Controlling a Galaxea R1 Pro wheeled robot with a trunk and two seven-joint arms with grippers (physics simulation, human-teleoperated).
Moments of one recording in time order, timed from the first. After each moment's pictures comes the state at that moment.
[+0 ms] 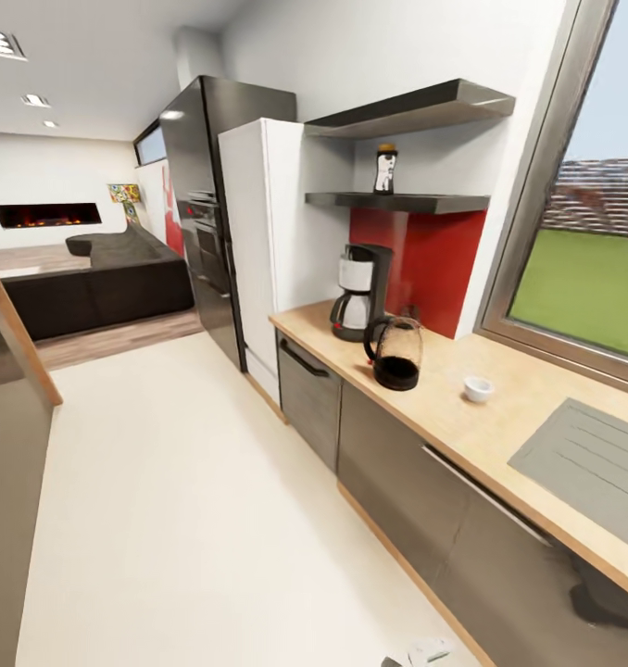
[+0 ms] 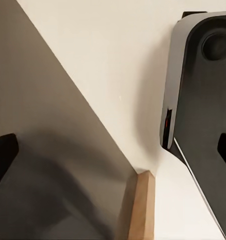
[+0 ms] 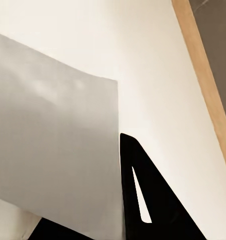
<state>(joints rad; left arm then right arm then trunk) 0.00 0.13 0.07 -0.09 -0.04 -0.08 0.09 -0.47 0.08 0.36 -0.03 -0.12 0.07 -0.14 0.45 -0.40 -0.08</state>
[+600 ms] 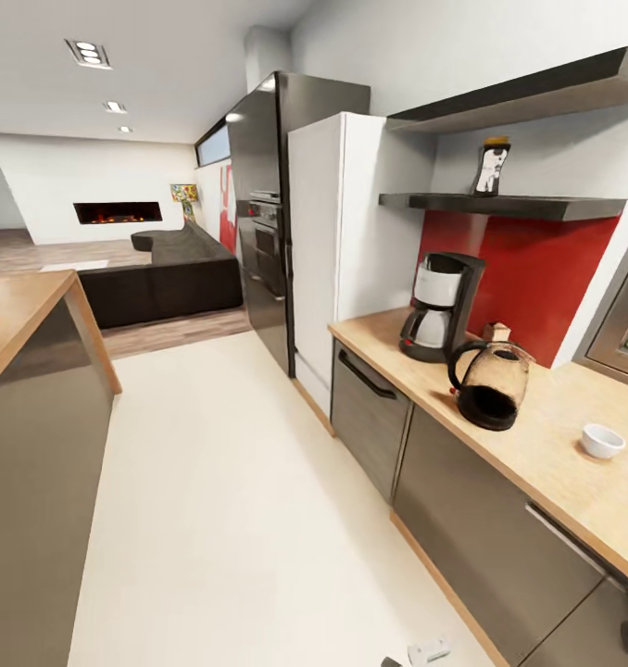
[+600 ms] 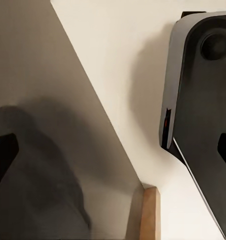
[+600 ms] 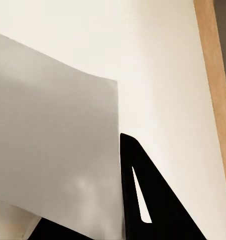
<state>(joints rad) 0.00 0.13 0.07 -0.09 -0.04 -0.08 0.09 -0.47 0.08 0.36 -0.03 -0.12 0.07 -0.14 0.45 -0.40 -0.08</state>
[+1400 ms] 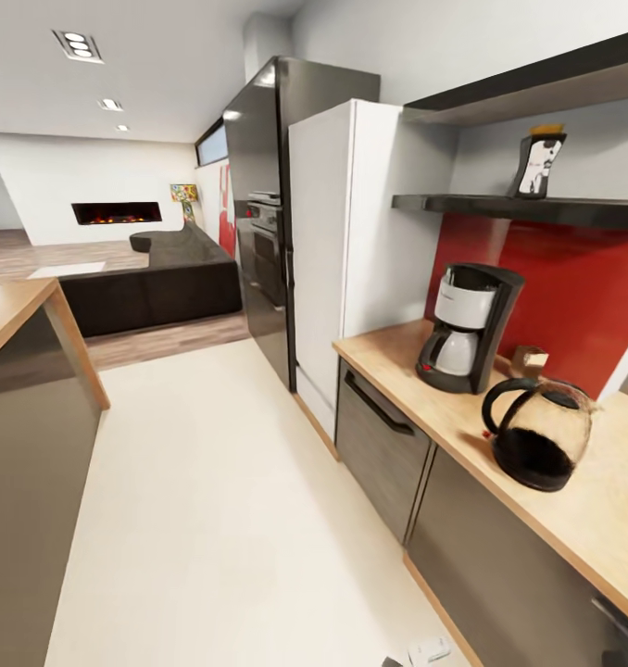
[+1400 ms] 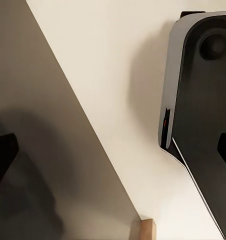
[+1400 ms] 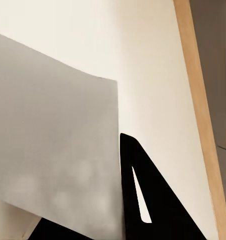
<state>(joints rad) 0.00 0.12 0.07 -0.09 -0.04 -0.08 0.09 -0.47 0.08 0.36 -0.03 -0.12 0.07 -0.14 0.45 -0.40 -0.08</state>
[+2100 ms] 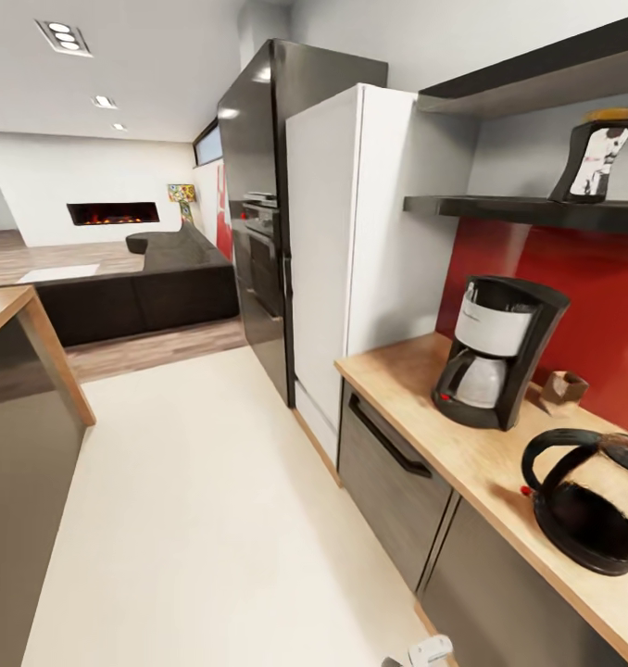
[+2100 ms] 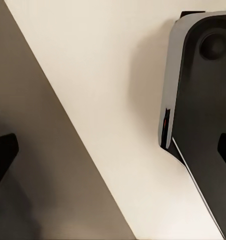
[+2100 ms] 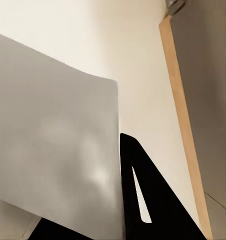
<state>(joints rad) 0.00 0.12 0.07 -0.09 -0.04 -0.08 0.09 -0.47 0.08 0.36 -0.03 -0.12 0.07 -0.14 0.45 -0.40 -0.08</state>
